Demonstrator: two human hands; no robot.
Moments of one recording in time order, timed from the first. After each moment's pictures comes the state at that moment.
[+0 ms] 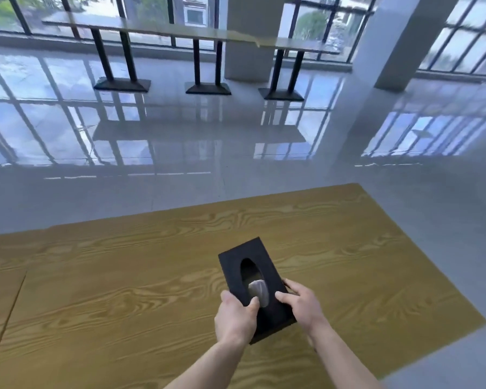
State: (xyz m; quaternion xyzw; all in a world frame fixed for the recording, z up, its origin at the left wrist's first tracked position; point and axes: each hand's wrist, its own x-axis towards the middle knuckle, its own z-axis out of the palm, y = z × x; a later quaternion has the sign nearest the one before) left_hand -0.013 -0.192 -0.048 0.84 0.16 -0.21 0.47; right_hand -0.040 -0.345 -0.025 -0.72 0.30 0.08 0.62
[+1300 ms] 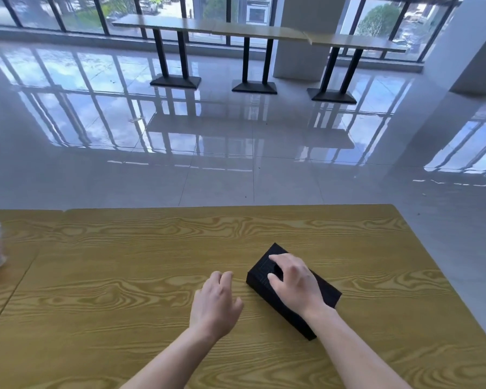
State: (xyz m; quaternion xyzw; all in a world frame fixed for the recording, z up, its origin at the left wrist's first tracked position) left_hand 0.038 -0.235 -0.053 0.97 -0.03 -0.09 0.23; right_hand 0.063 -0.433 -0.036 -0.97 -0.03 0.01 0.25
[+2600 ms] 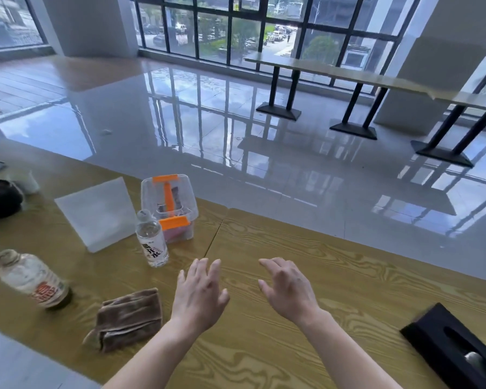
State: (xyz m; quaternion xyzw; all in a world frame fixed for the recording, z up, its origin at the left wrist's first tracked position) left_hand -0.047 0.175 0.001 0.98 0.13 0.02 0.14; right_hand 0.031 -0.017 0.024 -0.95 -0.25 0.03 0.17
